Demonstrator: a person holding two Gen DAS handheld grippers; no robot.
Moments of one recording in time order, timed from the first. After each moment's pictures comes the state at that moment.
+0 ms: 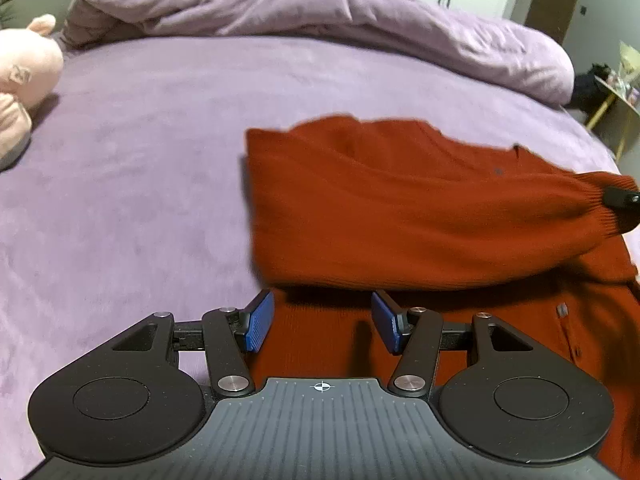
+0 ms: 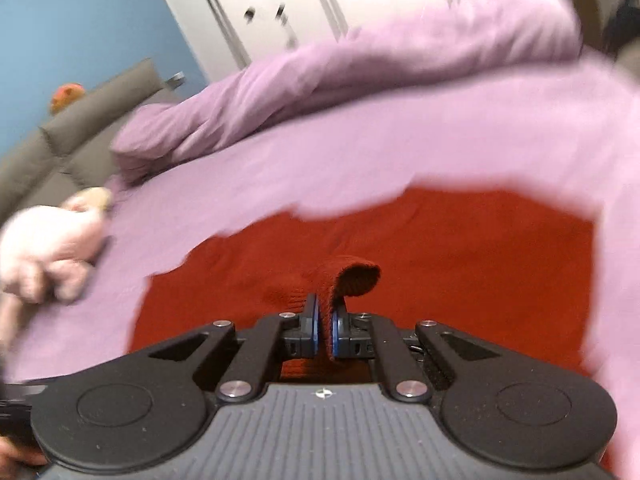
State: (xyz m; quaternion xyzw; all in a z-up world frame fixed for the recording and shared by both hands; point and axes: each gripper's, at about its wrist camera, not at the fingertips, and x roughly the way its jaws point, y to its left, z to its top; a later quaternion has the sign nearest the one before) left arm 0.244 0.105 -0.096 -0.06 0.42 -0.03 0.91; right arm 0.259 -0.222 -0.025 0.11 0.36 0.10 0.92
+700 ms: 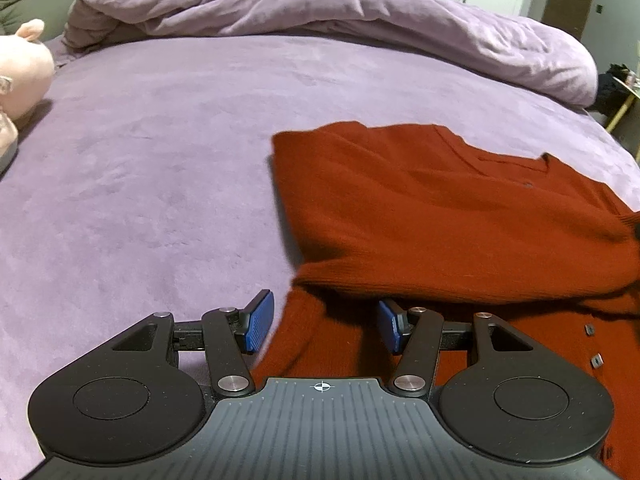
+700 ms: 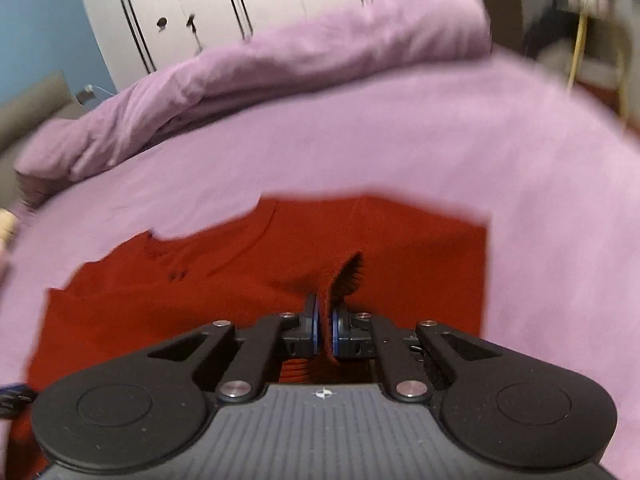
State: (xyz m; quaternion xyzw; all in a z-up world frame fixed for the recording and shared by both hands) left arm 0.288 0.090 -0.114 -0.05 0.42 0.00 0.90; right arm 0.294 -0.266 -0.066 0.08 0.35 -0.03 0.93
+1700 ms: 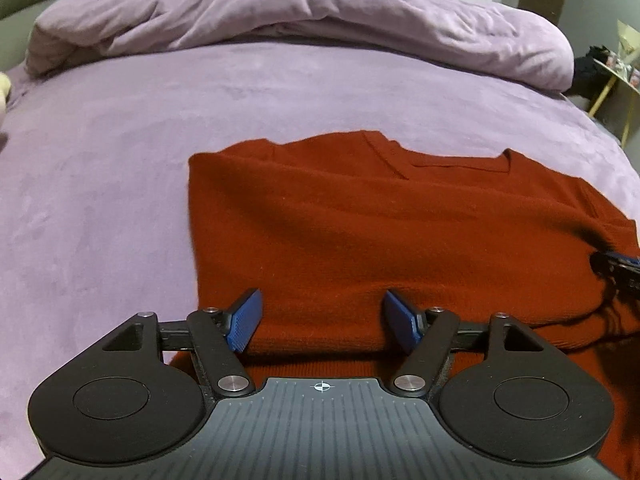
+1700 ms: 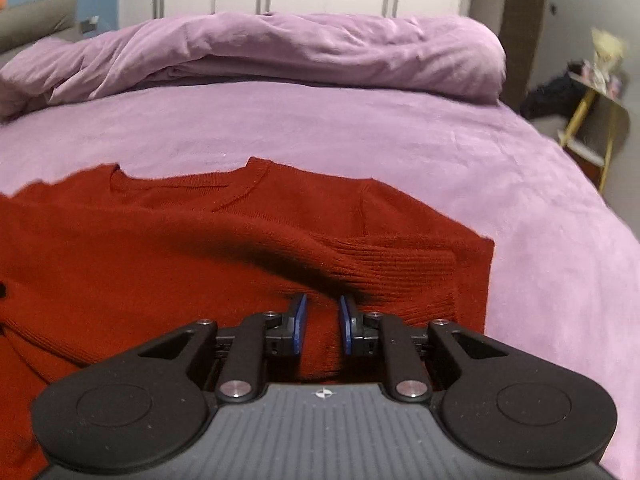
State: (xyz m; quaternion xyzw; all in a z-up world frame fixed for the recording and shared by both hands) left arm 0.319 0.023 -0.113 -0.03 0.42 -0.03 0.91; right arm 0.291 -0.244 -0.098 0.02 0.39 -0.04 0.92
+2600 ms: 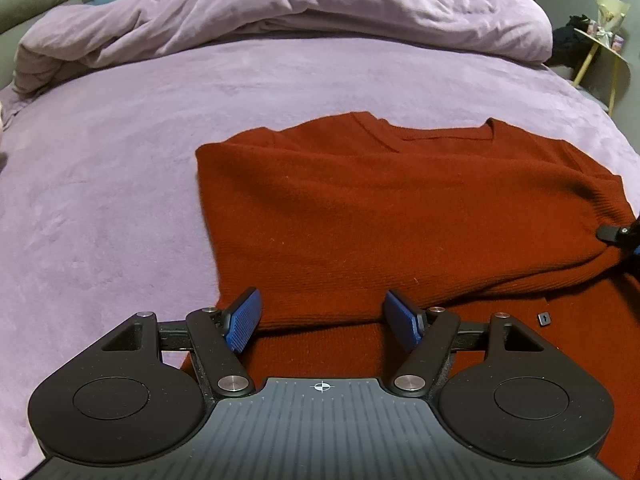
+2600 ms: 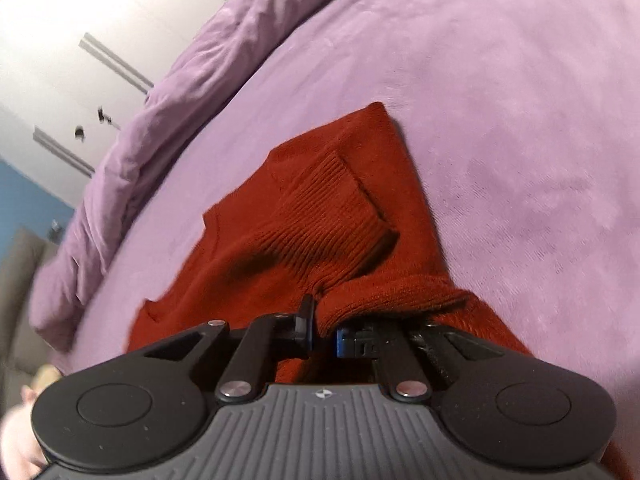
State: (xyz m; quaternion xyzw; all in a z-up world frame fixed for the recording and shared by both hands) left arm 0.299 0.026 -0.108 0.02 0.43 -0.06 0.90; right arm 0.268 -0.310 -0.125 0.35 0.38 -0.08 0.85
